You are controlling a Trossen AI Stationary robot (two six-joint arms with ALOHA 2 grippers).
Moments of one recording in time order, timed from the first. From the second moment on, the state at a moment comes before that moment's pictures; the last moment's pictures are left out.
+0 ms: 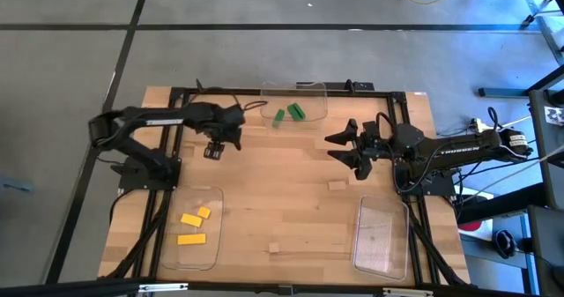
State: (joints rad) left arm 0.42 1.41 0.89 -0.86 -0.17 0.61; right arm 0.01 0.91 0.49 0.57 -0.01 0.36
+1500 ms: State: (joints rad) left arm 0.43 1.22 0.89 -0.44 0.17 0.03; right arm 0.01 0.91 0.49 0.59 0.06 0.36
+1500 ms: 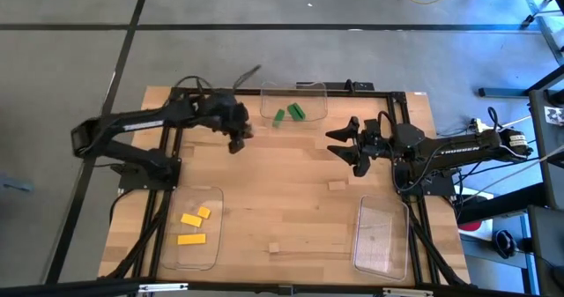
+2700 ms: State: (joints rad) left arm -0.02 1.00 0.59 0.50 -0.11 -0.33; right arm 0.01 0.91 0.49 0.59 0.05 0.37
